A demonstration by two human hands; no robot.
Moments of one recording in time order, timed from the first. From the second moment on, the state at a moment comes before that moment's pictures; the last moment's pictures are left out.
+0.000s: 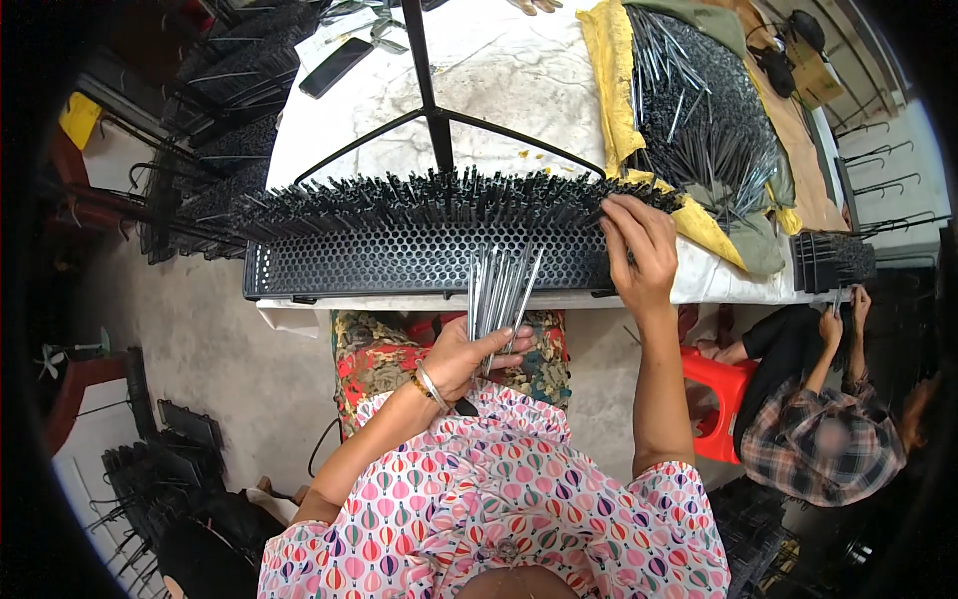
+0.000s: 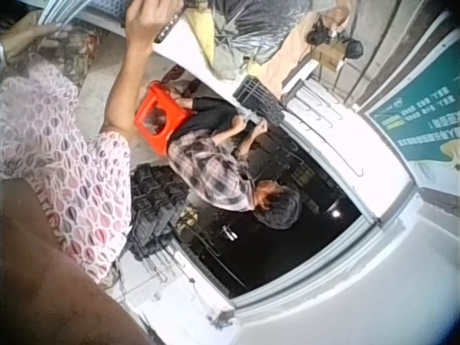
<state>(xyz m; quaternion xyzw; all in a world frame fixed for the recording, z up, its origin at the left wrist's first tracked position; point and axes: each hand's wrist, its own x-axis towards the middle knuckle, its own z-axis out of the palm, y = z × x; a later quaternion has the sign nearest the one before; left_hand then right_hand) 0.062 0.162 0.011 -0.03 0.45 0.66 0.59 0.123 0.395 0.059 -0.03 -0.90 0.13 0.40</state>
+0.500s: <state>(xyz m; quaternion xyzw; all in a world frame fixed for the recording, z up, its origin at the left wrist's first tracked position) 0.060 0.162 0.010 -0.10 0.42 0.67 0.60 0.160 0.320 0.017 0.19 -0.93 0.15 0.27</state>
